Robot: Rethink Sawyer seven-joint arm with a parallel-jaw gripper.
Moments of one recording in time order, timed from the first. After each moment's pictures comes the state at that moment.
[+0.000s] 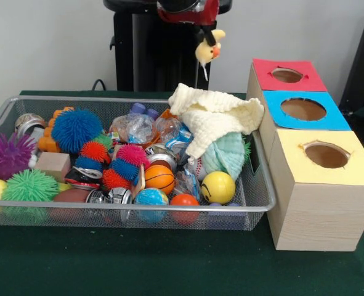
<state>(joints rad) -0.55 -0.83 0.20 2.10 0.21 0.86 1.78</state>
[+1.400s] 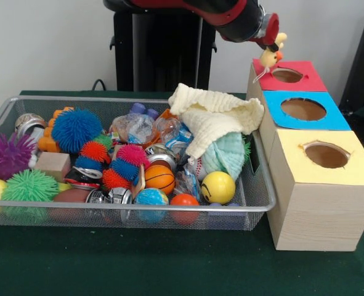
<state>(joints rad) -0.42 -0.65 0.25 2.09 0.44 0.92 1.78</state>
